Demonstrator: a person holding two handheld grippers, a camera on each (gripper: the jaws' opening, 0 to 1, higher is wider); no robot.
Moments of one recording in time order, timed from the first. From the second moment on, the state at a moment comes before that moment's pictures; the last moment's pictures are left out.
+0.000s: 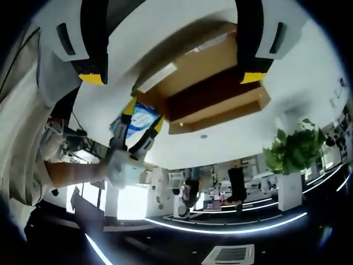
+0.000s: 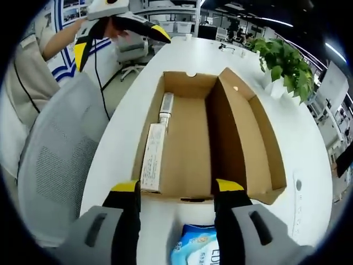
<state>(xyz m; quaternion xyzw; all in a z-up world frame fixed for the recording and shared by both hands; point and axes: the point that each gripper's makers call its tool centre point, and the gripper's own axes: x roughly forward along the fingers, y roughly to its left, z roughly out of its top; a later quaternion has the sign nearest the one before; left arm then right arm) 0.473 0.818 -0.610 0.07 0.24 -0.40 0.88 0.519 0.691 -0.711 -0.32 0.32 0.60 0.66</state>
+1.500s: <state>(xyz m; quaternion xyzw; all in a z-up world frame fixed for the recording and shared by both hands) 0.463 0.831 -0.620 0.06 0.26 -0.39 0.88 0.513 0.722 -0.733 -0.31 0.35 0.63 0.62</state>
